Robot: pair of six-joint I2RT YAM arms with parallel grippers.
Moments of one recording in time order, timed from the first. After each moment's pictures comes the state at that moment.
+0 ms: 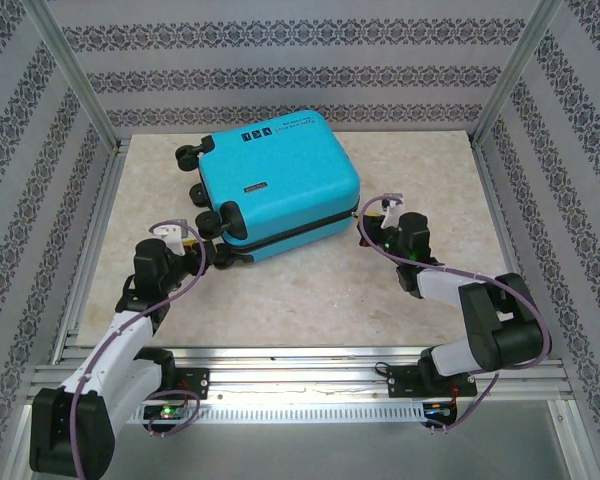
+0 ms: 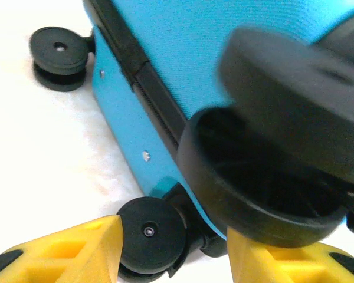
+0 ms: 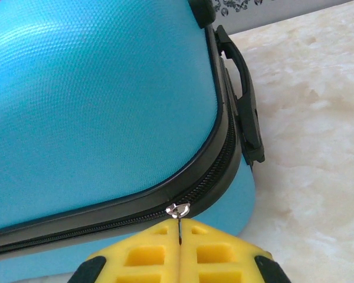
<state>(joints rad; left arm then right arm) -0.06 0.87 0.35 0.09 0.24 -0.34 0.24 1.43 0.46 0.66 -0.30 0.40</state>
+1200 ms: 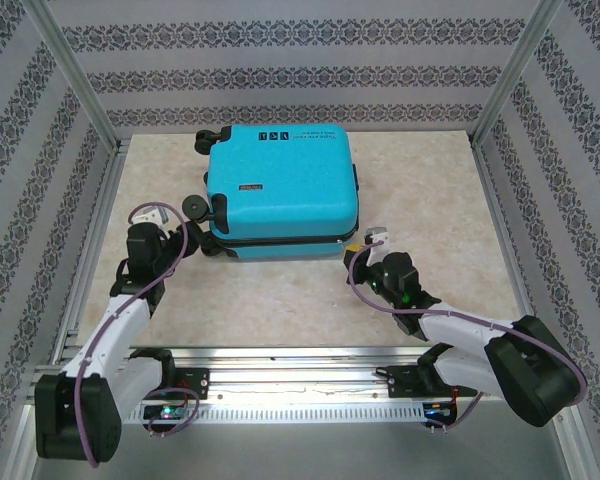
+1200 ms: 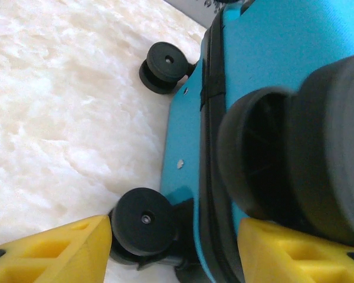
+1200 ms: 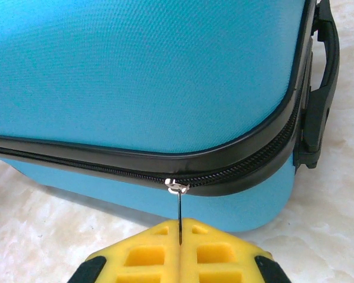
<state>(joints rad) 0.01 0.93 0.48 -0.01 0.14 -0.58 0.55 1.15 0.22 0.62 -0.03 0.39</state>
